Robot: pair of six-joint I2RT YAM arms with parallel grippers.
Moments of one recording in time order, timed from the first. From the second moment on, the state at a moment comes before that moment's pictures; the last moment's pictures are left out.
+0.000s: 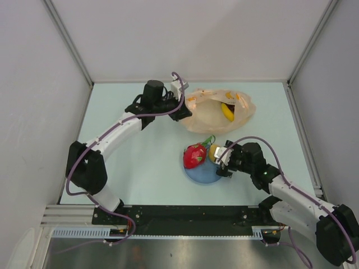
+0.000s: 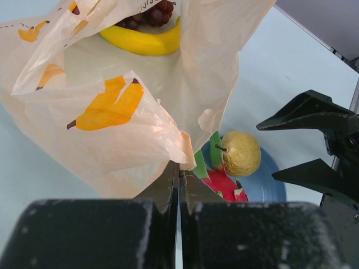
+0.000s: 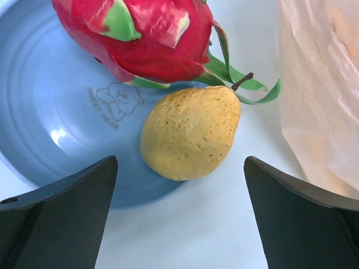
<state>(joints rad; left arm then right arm) -0.51 1.63 1.35 -0.20 0.58 -0.03 0.54 0.89 0.35 0.02 -0.32 -0.73</state>
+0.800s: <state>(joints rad) -0.56 1.66 1.42 -0.20 0.58 -0.02 0.36 1.60 1.05 0.04 -0.14 -0.30</state>
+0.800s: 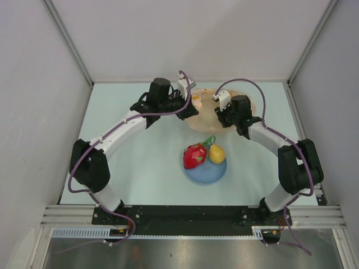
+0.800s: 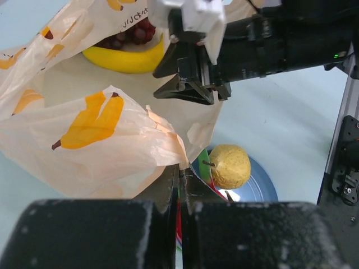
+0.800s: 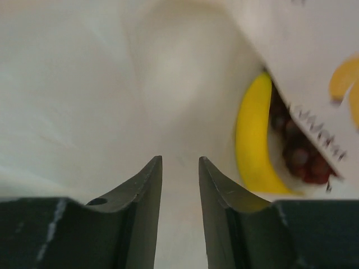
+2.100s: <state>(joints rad) -0.60 1.65 1.36 -0.19 0.58 -0.01 0.23 2.02 1.28 0.20 0.07 -0.48</state>
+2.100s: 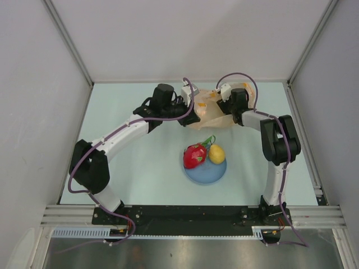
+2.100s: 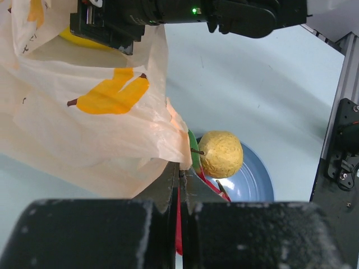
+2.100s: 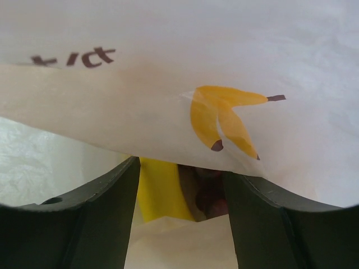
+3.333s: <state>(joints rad) -0.60 1.69 1.39 -0.19 0.56 0.02 0.21 1.66 1.29 -0.12 -0.51 -0.16</state>
